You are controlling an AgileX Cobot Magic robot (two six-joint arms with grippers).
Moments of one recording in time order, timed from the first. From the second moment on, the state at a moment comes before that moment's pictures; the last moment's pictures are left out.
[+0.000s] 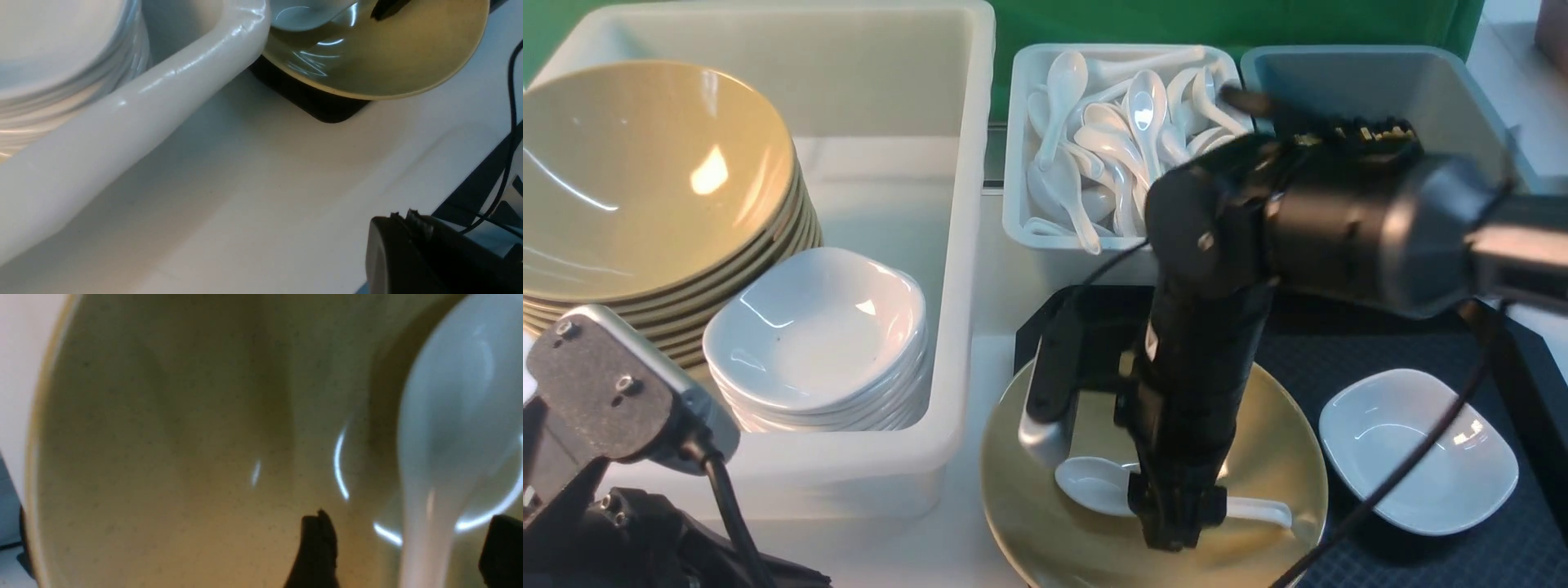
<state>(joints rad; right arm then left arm) 0.73 1.92 -1.40 0.10 1.18 -0.64 -0.73 0.72 -0.73 -0.17 1.01 -0.05</state>
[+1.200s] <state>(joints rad) 0.42 2.05 -1.94 -0.05 0.60 -0.08 -0.73 0.72 -0.73 -0.15 0.89 -0.07</state>
